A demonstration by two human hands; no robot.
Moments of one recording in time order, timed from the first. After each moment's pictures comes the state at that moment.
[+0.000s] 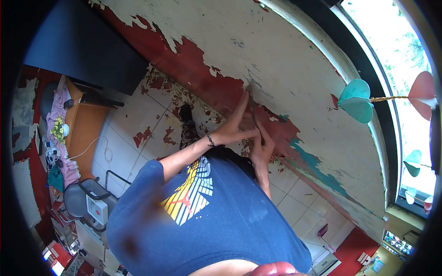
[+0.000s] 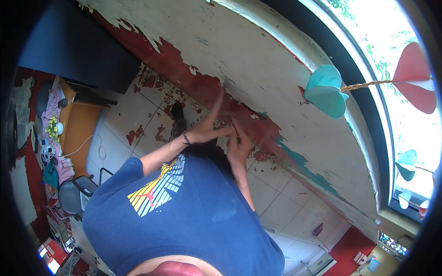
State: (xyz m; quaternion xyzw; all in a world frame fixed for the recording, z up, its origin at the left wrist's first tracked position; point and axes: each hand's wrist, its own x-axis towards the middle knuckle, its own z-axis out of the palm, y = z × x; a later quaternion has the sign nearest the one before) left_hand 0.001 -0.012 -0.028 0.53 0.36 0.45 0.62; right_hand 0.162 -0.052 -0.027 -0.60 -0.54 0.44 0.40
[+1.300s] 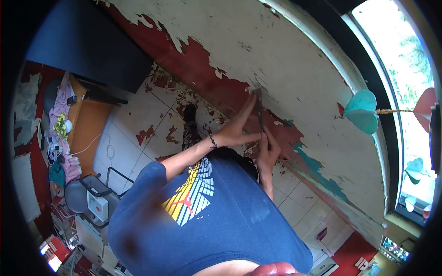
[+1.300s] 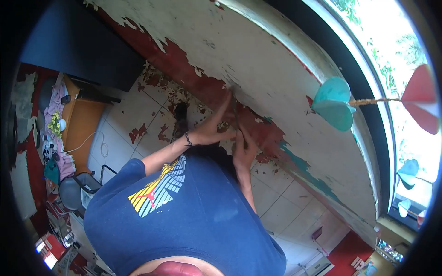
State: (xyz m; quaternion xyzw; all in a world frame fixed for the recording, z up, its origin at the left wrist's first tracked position) left_hand -0.008 -0.004 -0.026 0.68 0.40 0.39 0.48; right_hand 0.158 -0.049 -0.013 -0.59 -0.48 0.47 0.44
